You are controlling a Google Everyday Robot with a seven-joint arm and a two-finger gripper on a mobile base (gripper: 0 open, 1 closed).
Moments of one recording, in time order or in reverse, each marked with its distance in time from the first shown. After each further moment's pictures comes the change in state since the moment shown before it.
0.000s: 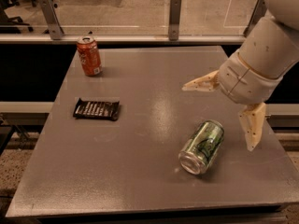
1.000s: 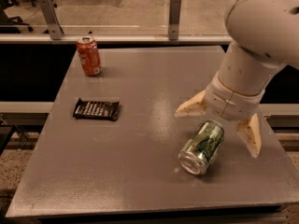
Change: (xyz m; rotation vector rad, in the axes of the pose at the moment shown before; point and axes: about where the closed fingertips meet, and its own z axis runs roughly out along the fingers) arm -0.007 0.021 0.033 -0.172 0.055 -0.257
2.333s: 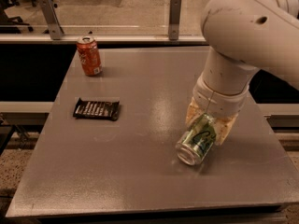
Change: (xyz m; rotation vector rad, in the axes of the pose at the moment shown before) arm 0.012 -0.019 0.010 -0.027 0.091 0.104
